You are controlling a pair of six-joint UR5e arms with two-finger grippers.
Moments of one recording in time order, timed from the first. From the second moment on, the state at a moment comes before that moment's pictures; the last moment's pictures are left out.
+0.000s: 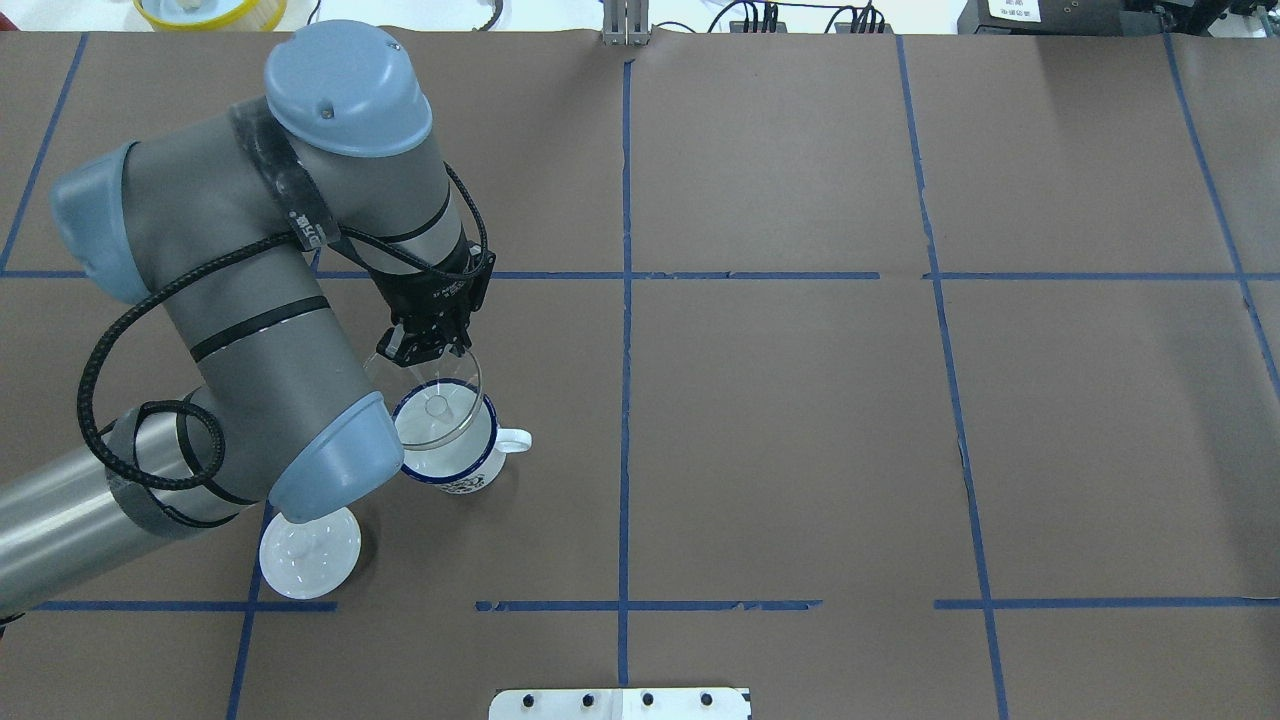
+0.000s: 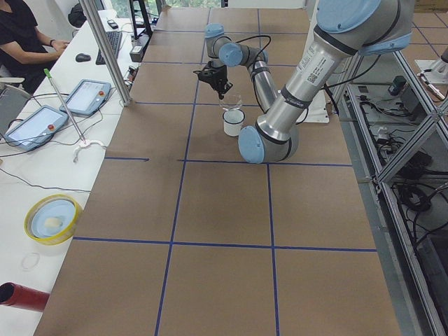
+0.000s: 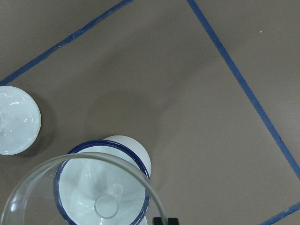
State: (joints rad) left arm -0.67 -2.29 -1.85 -1.18 -2.07 -2.04; right arm 1.57 -1.68 1.66 -1.57 2.29 0.01
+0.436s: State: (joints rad) left arm -0.64 -2.27 -1.83 -1.21 -2.06 -2.01; right arm 1.57 -1.68 1.66 -1.57 2.29 0.01
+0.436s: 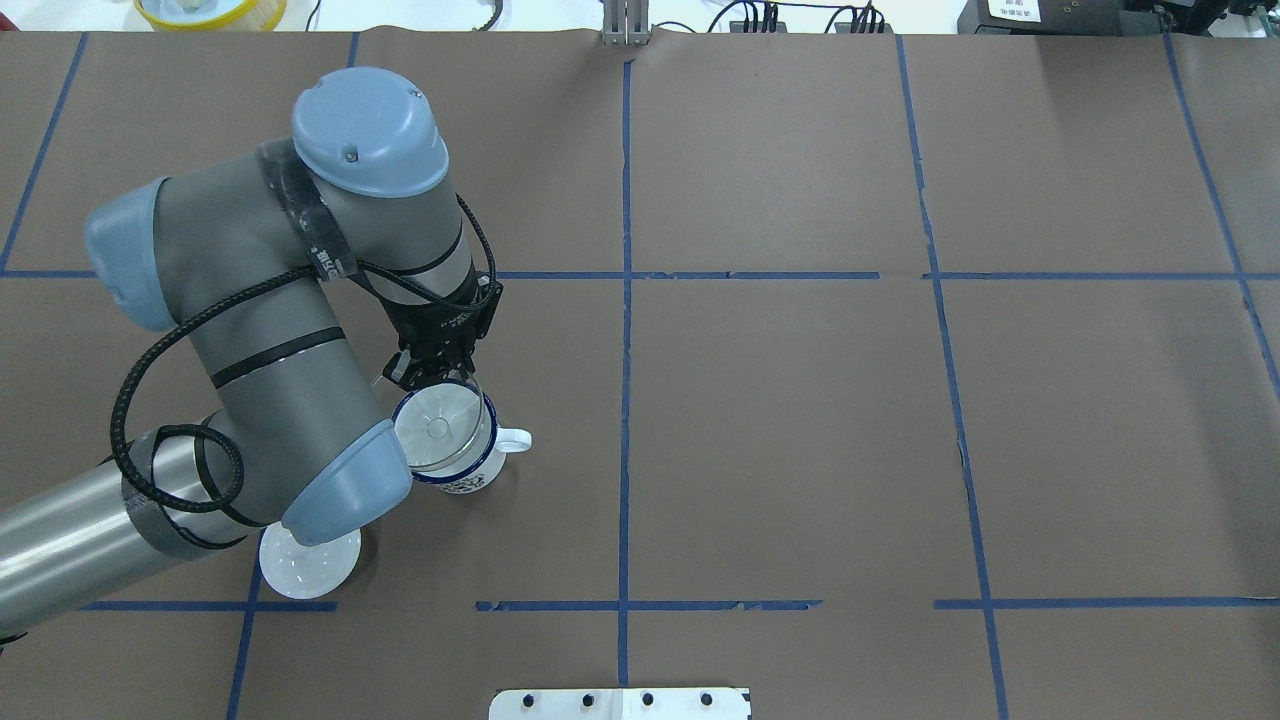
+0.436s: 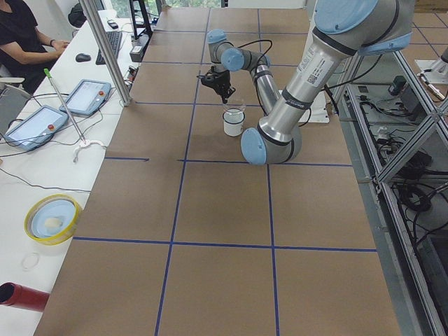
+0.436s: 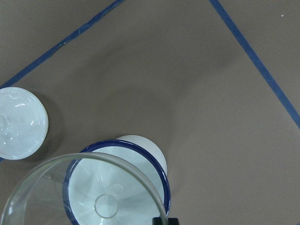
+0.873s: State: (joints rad) left arm -0.63 -2.27 -1.78 -1.25 -2.06 -1.99; right arm 1.57 -1.68 1.66 -1.57 2.29 0.01
